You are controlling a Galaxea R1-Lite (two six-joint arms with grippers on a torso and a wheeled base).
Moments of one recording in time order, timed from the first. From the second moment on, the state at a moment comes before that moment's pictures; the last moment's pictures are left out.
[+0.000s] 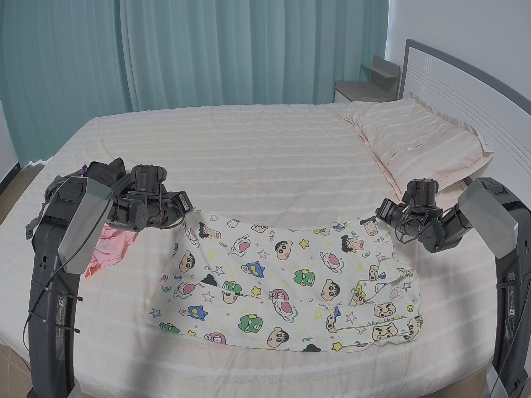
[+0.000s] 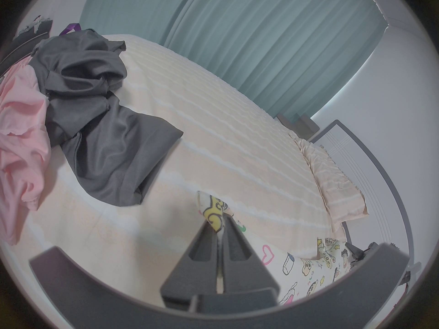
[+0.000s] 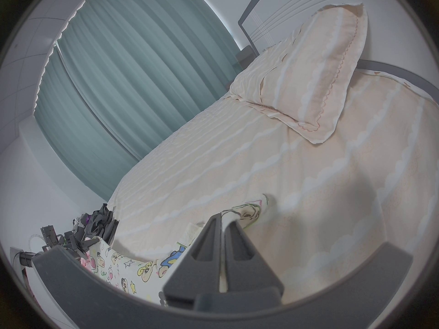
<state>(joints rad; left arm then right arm) -0.08 2.58 -1.79 -0.23 -0.21 -0.57 0.08 2.48 -1.36 -0.71 0.11 0.56</state>
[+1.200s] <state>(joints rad) -0.07 2.49 -1.65 -0.25 -0.25 -0.57 0.09 2.47 -1.23 -0.74 0.32 0.55</state>
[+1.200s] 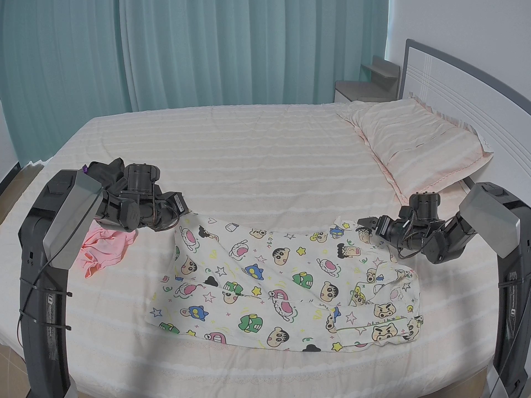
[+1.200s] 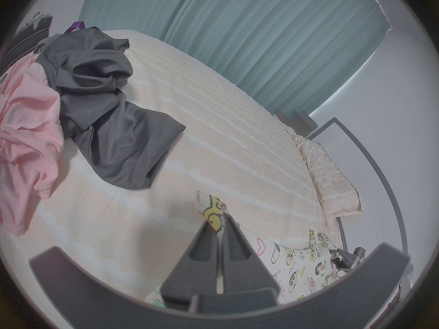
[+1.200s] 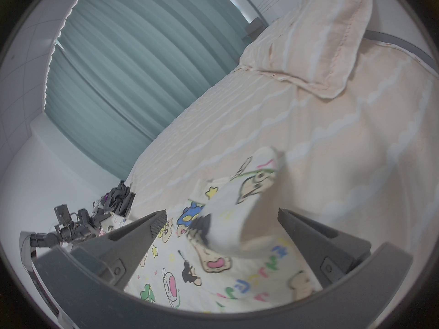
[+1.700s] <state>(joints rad) -0.08 2.49 -1.65 -0.25 -0.24 -0.57 0.10 2.53 -1.23 -0.85 0.32 0.50</state>
